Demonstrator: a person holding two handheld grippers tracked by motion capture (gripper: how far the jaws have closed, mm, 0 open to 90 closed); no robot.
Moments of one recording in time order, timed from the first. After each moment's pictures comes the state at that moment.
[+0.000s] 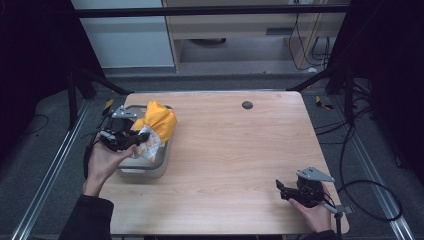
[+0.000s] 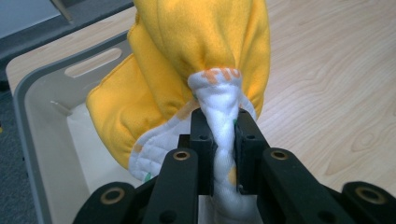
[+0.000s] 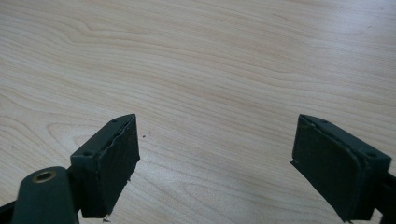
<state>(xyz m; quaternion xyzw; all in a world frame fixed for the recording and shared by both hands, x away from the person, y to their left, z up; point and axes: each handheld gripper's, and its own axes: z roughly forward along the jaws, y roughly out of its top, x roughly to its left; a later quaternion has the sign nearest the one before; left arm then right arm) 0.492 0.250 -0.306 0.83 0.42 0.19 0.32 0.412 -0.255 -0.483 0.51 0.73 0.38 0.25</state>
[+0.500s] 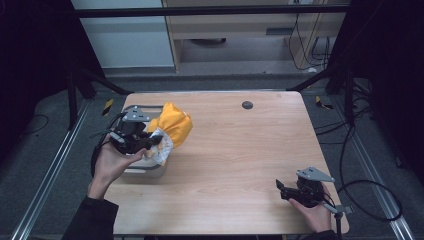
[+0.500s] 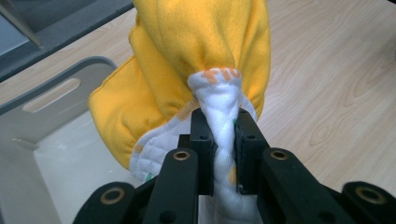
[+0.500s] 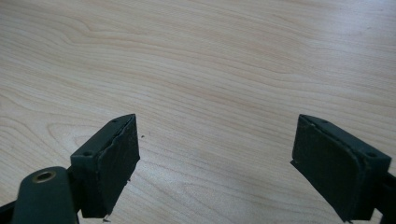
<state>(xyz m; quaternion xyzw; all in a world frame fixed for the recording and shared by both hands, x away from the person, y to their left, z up) 0.477 0.216 -0.293 0.86 0.35 0.17 0.33 0.412 -0.255 -0.483 0.50 0.73 0.38 0.26</state>
